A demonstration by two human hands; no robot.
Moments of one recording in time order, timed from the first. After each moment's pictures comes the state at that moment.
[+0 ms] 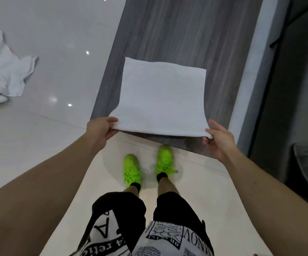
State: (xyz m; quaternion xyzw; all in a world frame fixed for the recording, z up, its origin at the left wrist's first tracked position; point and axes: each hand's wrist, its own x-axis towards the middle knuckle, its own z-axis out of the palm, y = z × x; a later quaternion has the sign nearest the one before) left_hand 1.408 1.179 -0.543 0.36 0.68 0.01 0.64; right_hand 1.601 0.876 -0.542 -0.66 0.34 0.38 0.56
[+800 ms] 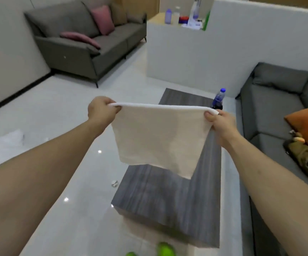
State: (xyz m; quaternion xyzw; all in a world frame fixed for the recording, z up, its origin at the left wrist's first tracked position) left_hand 1.466 1.308 -0.171 0.75 0.44 0.27 0.42; right_hand 1.695 1.027 -0.192 -0.75 -0.09 0.16 0.63
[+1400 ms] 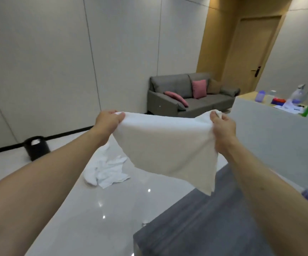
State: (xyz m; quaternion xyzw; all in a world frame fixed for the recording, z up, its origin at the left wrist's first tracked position) left_hand 1.300 1.277 -0.047 0.55 0.55 0.47 0.41; right_hand 1.632 1.181 -0.044 -0.61 -0.34 0.25 0.67
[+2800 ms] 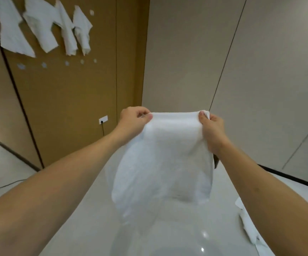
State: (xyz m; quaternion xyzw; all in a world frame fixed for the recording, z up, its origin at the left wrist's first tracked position) left_hand 0.520 1.017 -0.029 0.40 0.72 0.57 0.03; right_hand 0.688 1.216 -0.028 -0.30 -0.68 0.55 0.39
